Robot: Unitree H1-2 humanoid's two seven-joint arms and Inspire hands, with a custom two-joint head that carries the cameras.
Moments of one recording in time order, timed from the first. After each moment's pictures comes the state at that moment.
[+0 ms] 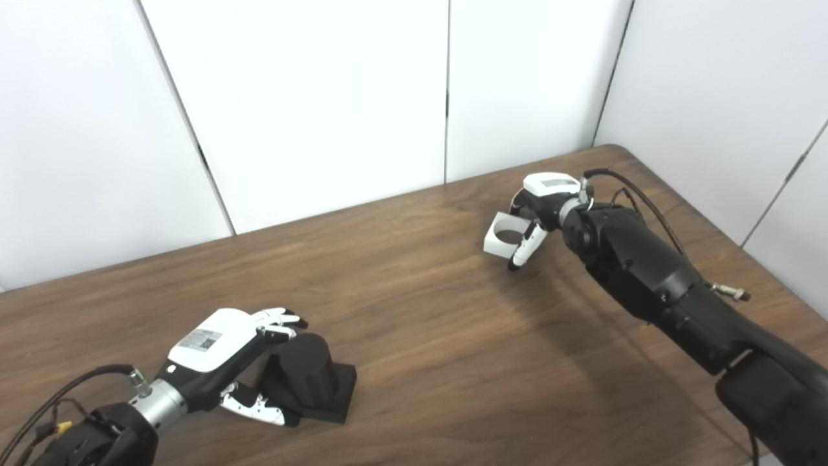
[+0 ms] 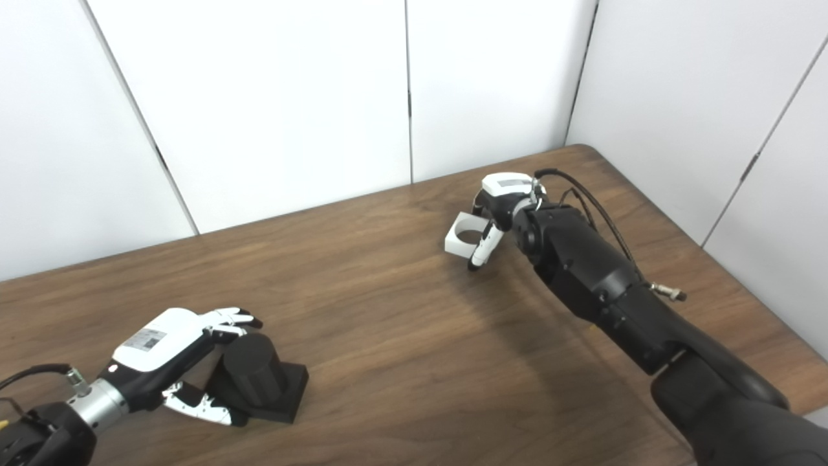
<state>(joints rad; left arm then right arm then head) -0.45 0.47 -0.53 0.23 0.65 -0.40 -0.24 -0.53 -0.64 0.34 0.20 -0.81 0.46 0.48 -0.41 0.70</state>
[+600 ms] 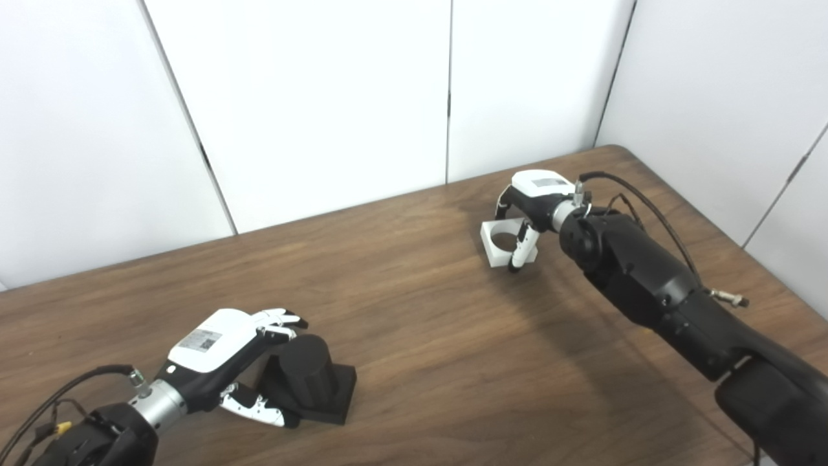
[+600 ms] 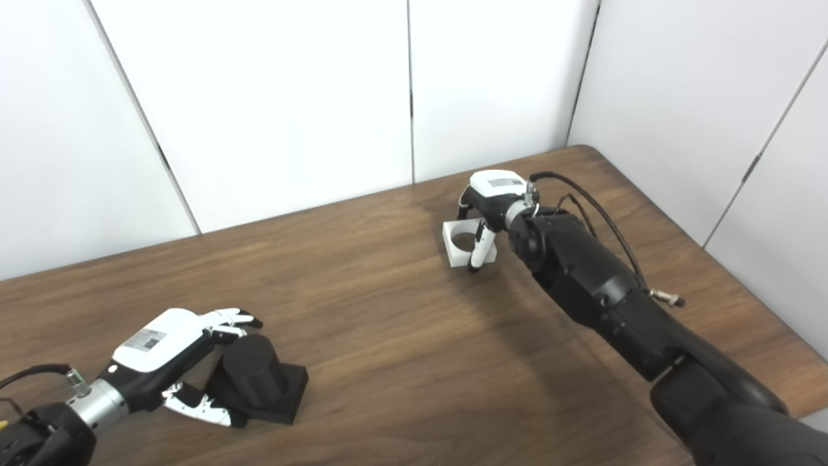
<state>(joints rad) -0.45 0.47 -0.53 0.23 0.65 -0.40 -0.25 -0.49 -0.63 0.32 0.20 -0.77 0.36 0.34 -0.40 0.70</state>
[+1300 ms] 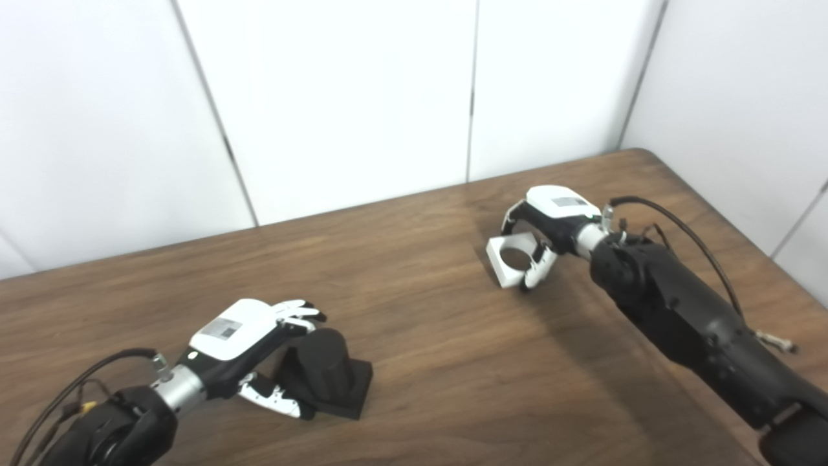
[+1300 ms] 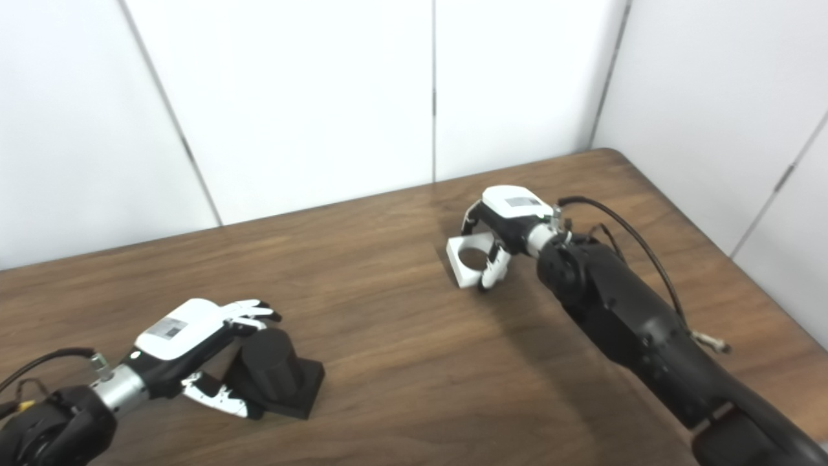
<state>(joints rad) -0.45 0.47 -0.53 0.21 0.65 -0.37 -0.27 -0.39 -0.63 0.29 0.01 -0.70 0.30 0.36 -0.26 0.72</state>
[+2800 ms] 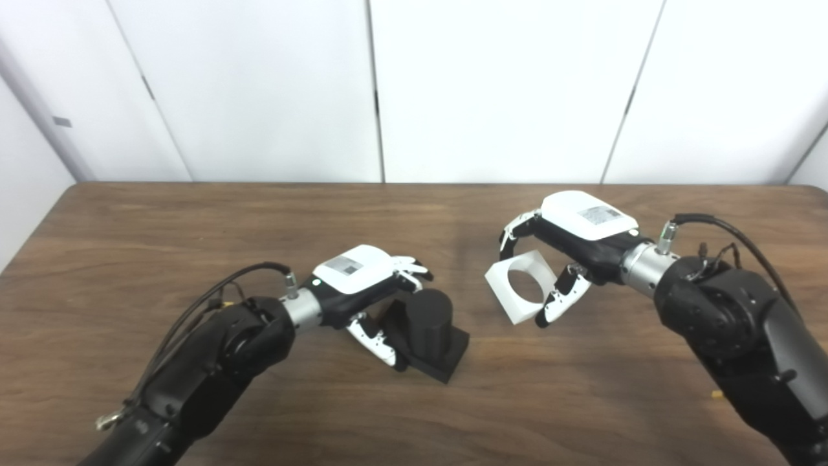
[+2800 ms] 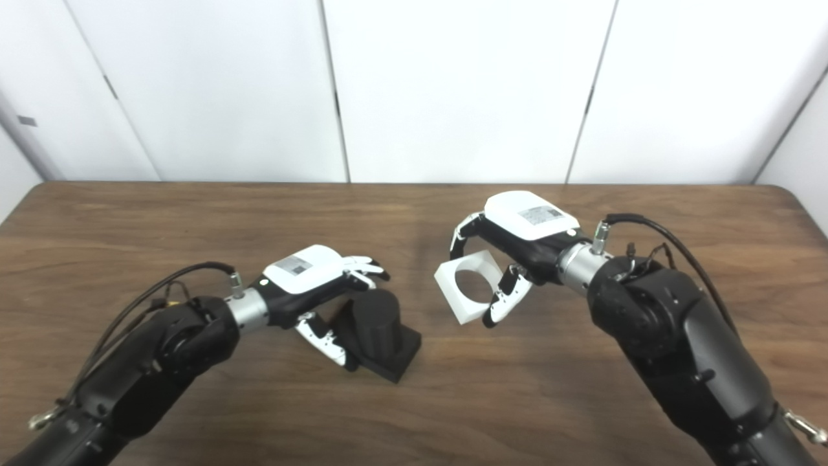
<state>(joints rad) -0.47 0.43 -0.54 0.18 0.67 -0.28 -0.33 -0.46 -0.52 0.34 -0.36 -0.70 0.19 0.62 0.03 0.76</state>
